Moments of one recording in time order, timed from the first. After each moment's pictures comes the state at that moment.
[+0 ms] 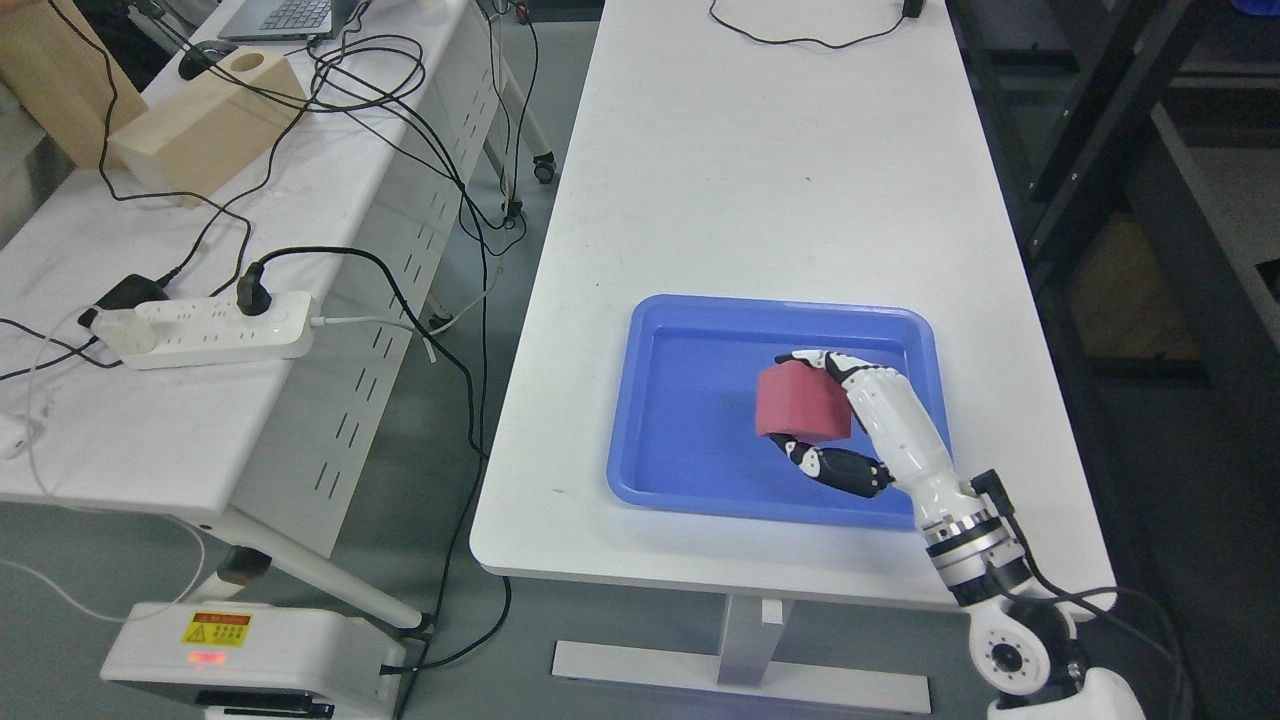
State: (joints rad) left arm 0.00 0.00 -0.13 0.00 0.13 -0.12 -0.17; right arm 0.07 0.00 0.05 -1.63 0.79 -0.51 0.10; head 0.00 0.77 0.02
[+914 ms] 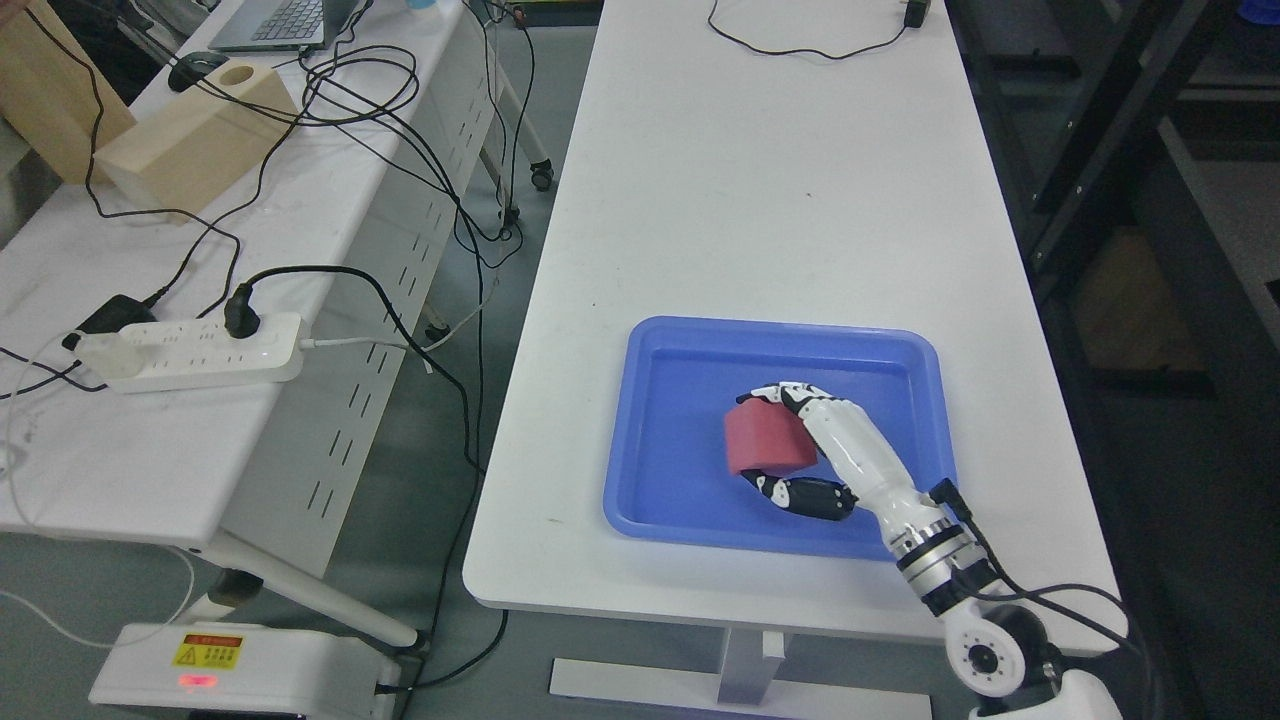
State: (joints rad) left arm 0.00 0.00 -0.13 0.00 0.13 -0.12 -0.17; right arm 0.08 0.00 0.11 -1.62 0.78 -0.41 0.22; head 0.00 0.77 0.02
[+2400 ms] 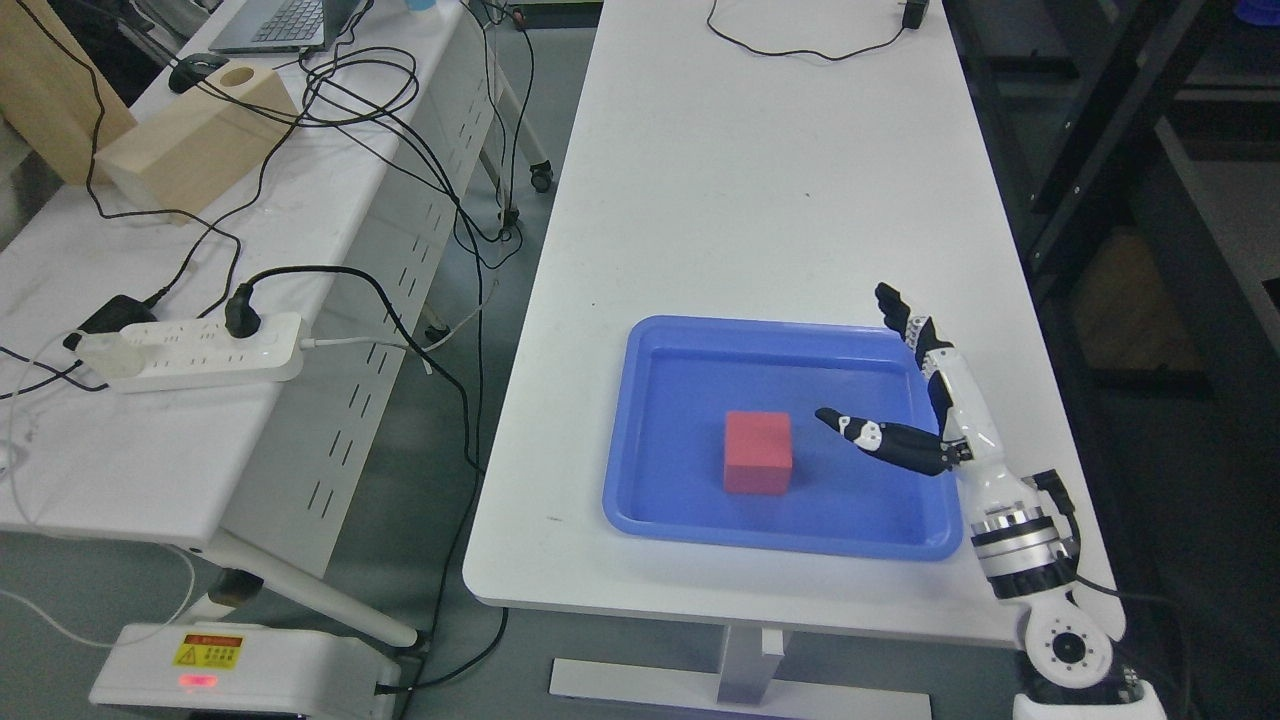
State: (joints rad) left arm 0.00 0.00 -0.13 0.00 0.13 -0.12 -0.17; right arm 0.07 0.00 -0.03 -1.62 0.19 -0.41 0.22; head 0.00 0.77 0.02
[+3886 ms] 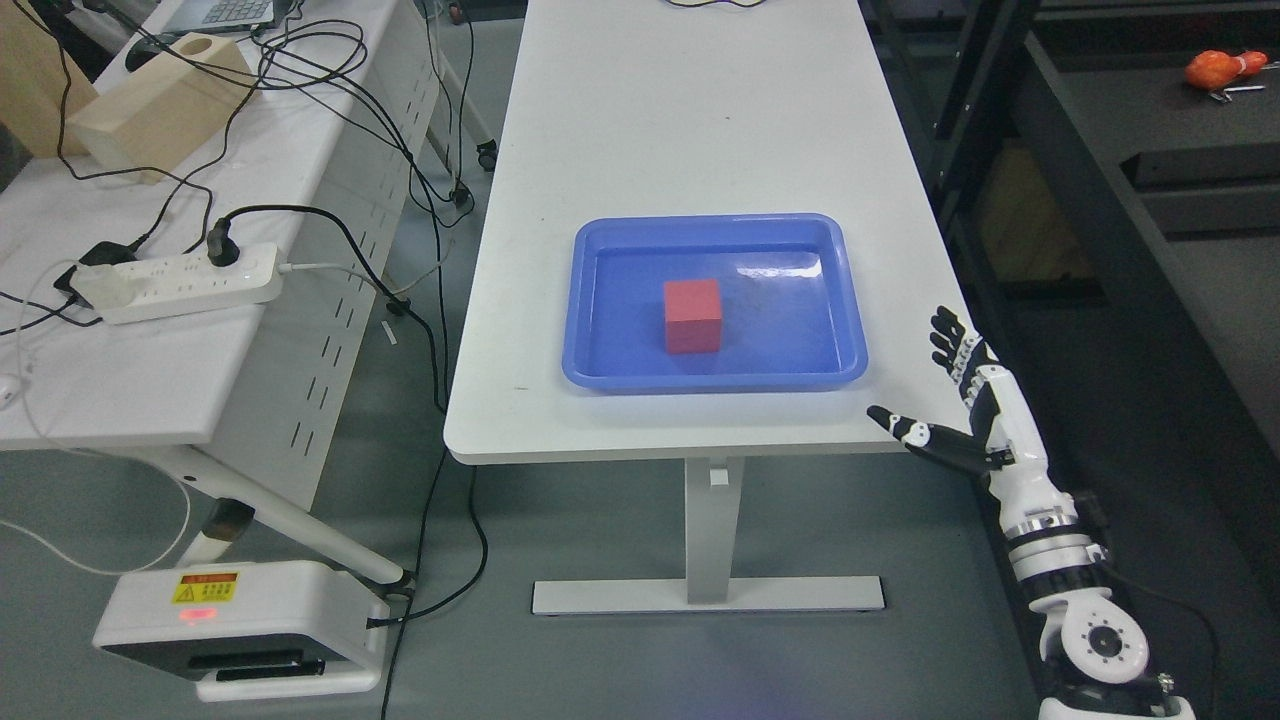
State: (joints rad) left arm 0.00 0.00 -0.13 0.00 0.13 -0.12 -0.17; right arm 0.09 0.00 -0.10 -1.62 0.11 -0.17 0.23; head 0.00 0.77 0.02
